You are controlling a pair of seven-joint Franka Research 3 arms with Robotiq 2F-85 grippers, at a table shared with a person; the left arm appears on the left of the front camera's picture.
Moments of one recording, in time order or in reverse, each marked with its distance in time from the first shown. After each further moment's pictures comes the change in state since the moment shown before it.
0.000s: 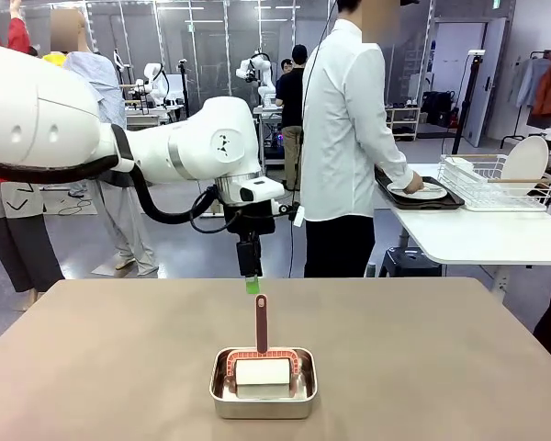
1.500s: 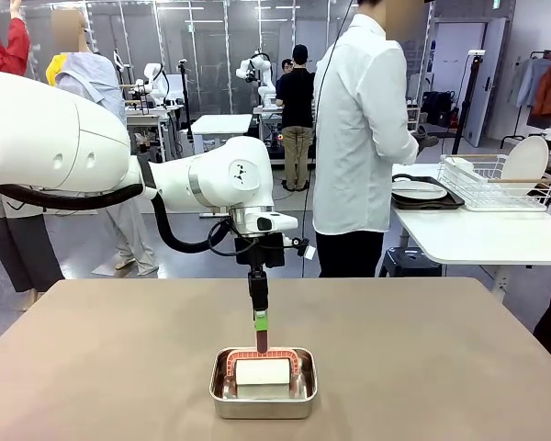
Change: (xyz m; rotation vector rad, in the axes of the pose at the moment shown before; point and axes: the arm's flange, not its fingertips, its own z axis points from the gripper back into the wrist) left arm 0.010 -0.004 -0.061 -0.203 0.061 0.128; right arm 0.000 0.000 0.000 0.000 0.000 0.000
